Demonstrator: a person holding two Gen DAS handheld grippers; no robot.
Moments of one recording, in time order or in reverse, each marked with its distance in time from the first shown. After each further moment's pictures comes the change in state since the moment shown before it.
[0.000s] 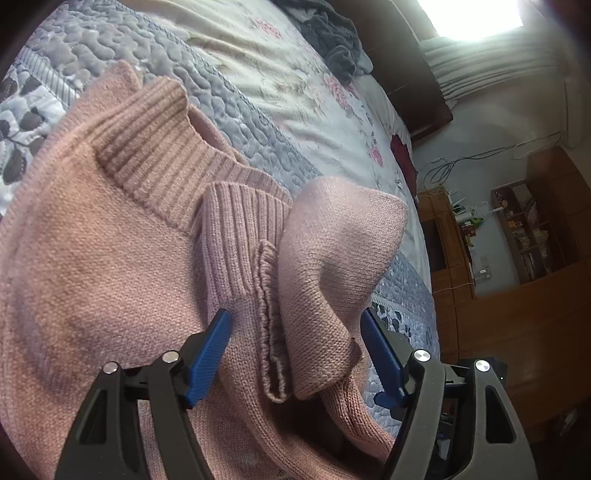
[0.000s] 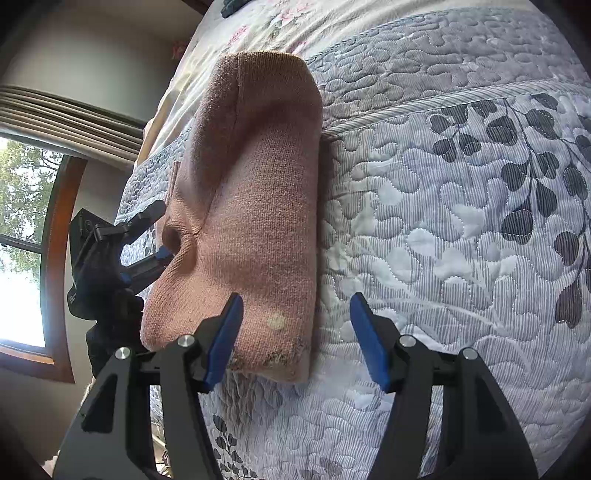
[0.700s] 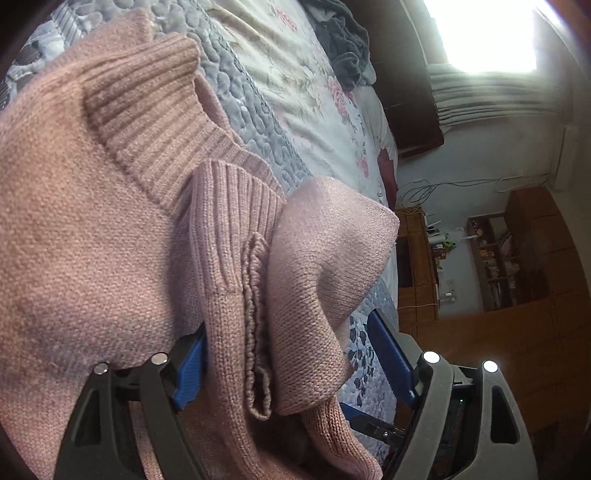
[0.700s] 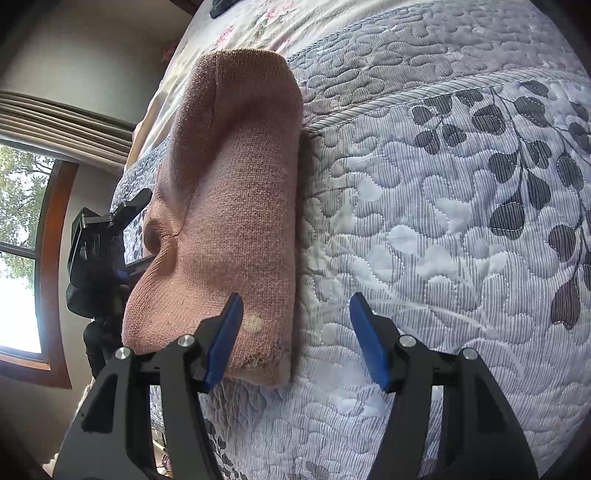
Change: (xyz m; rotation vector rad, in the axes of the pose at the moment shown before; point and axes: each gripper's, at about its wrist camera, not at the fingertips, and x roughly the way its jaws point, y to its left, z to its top) left arm 0.037 0.007 0.001 -0.097 0.036 -0.124; right arm 0.006 -0.016 -0.002 0.024 0.004 -0.028
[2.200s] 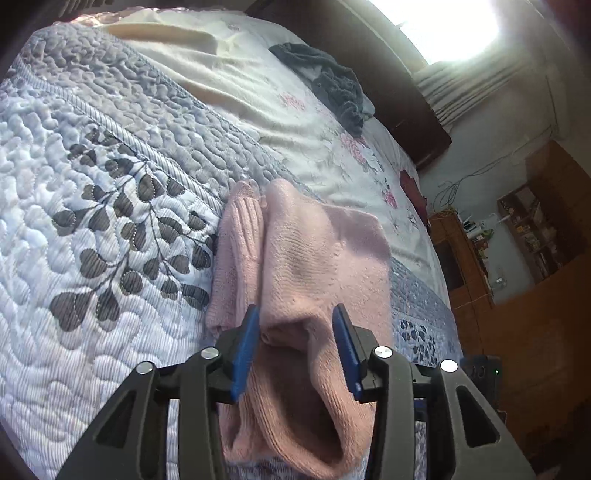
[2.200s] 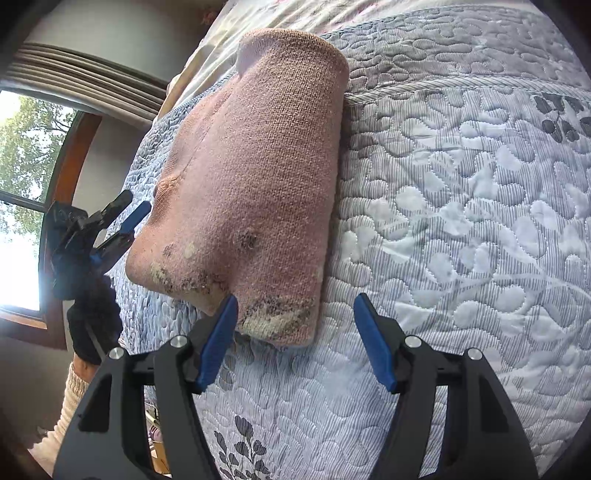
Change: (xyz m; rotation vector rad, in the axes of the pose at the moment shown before) left arm -0.169 0.023 0.004 0.231 -0.137 0.196; right arm 0.036 0.066 -0.044 -0.125 0.076 0.050
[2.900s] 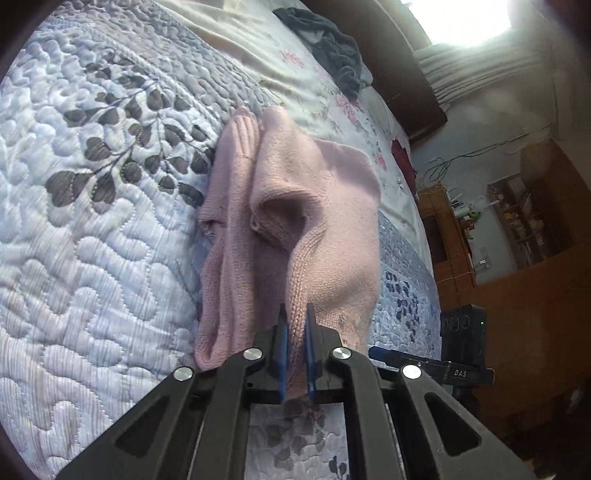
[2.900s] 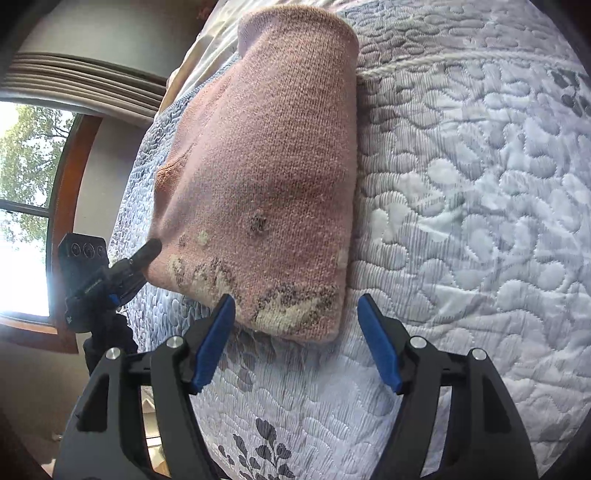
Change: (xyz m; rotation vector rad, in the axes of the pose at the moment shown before) left arm 0.011 0.027 -0.046 -0.057 0.127 -0.034; right arm 0.024 0.013 -0.003 0.059 0.046 0.048
